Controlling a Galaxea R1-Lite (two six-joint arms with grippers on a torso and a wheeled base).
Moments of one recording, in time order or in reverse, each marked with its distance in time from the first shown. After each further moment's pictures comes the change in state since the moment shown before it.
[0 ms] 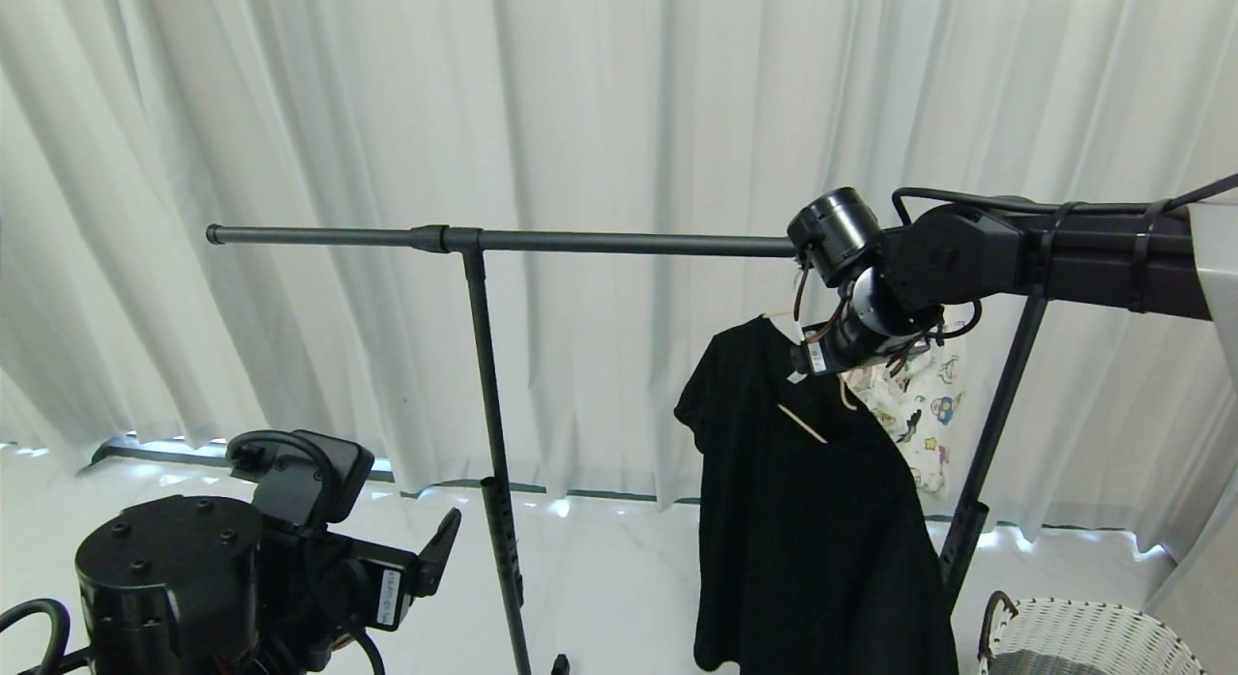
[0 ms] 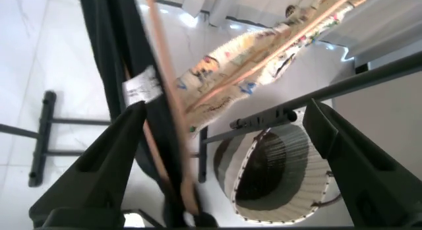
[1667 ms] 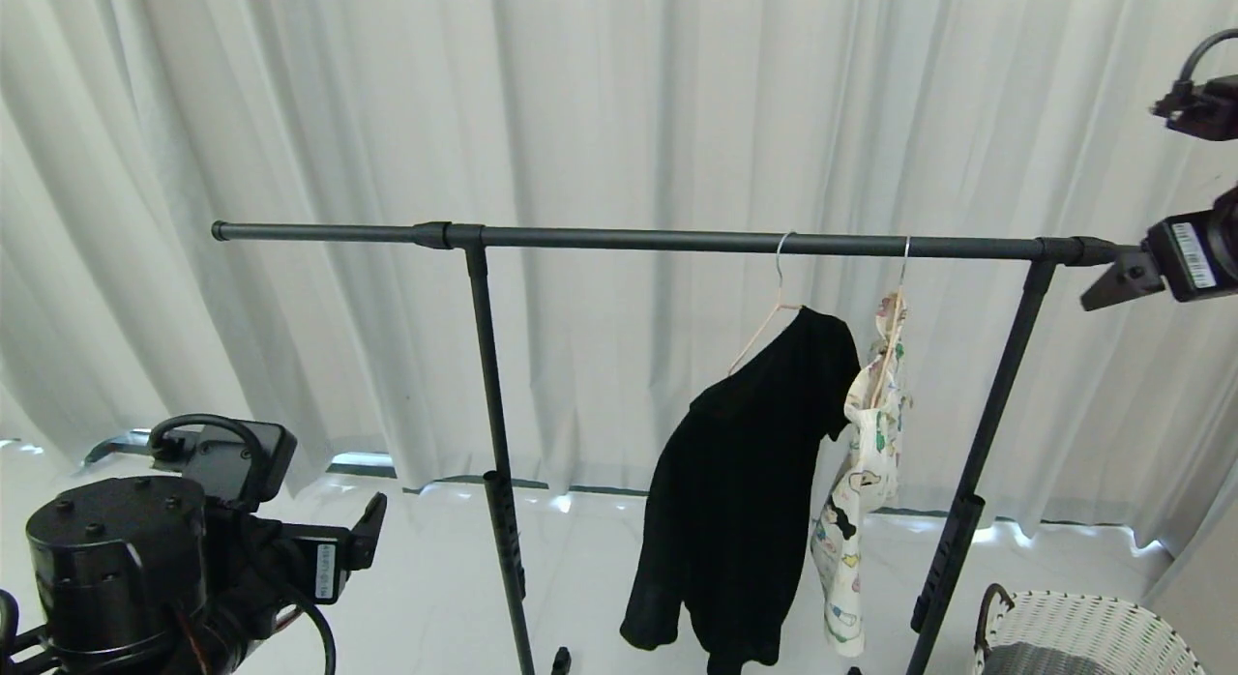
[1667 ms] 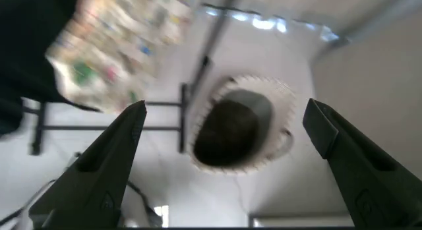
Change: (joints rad) left arm 0.203 -0.023 0.022 -0.001 0.016 0.002; right arm -0.357 -0.567 0.112 0.321 0.266 -0.219
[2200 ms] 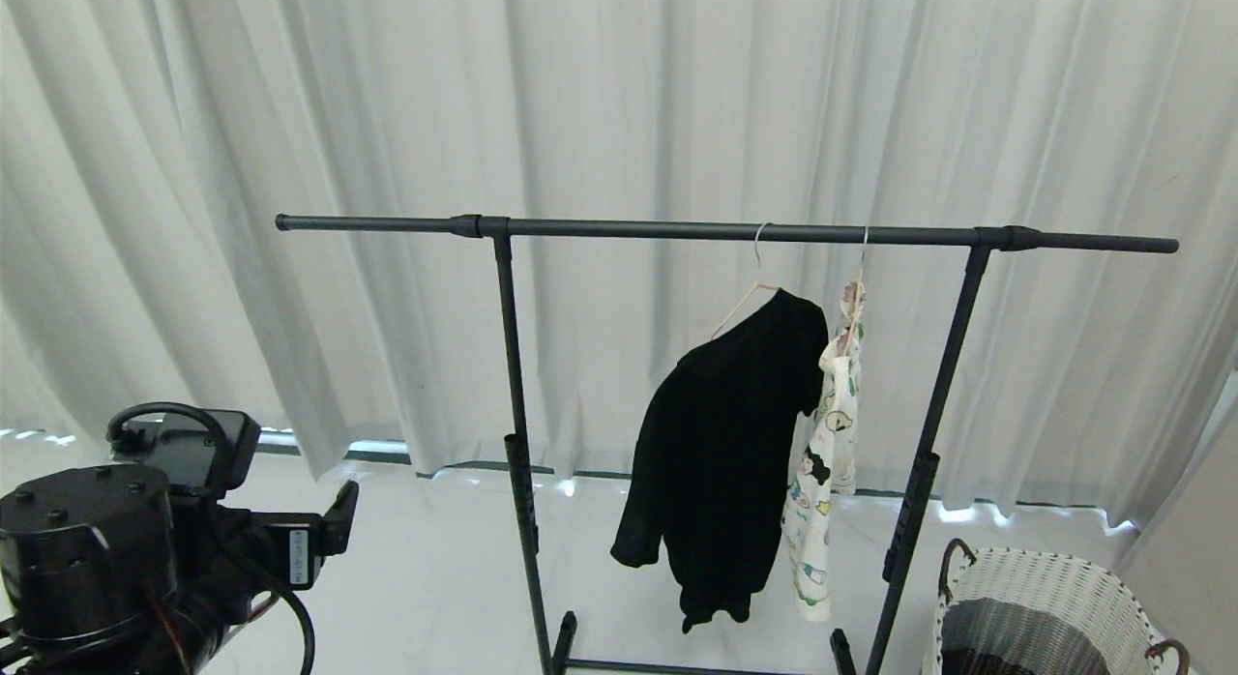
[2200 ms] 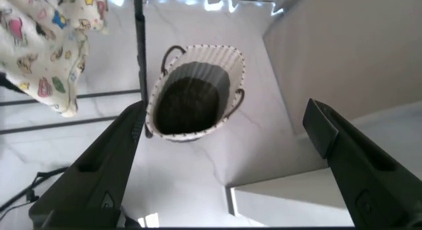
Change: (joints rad) left arm 0.072 -0.027 -0.007 0.000 -0.001 0.006; right arm -0.212 -0.138 0.105 -0.030 -0.022 -0.097
